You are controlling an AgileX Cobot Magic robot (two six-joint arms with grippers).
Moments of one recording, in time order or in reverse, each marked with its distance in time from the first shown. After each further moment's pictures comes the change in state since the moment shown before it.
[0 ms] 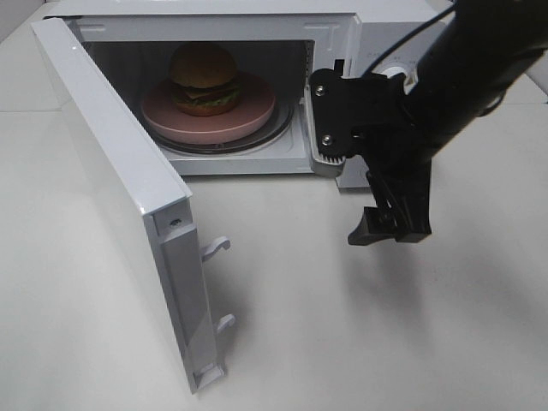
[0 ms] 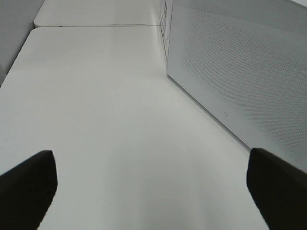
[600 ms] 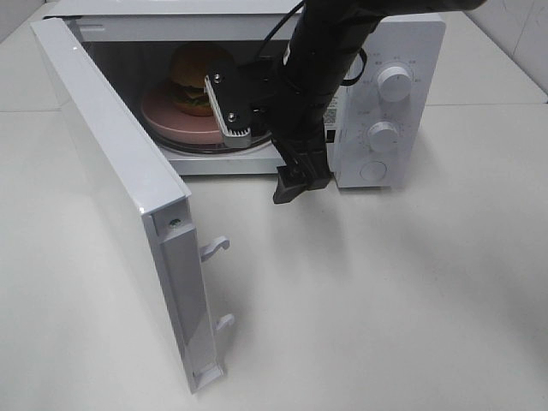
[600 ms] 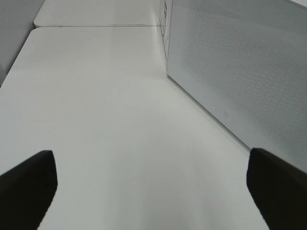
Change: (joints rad) left arm 0.000 0.000 0.000 0.000 0.000 0.000; right arm 0.065 0.425 -0.556 -0.002 0.181 -0.179
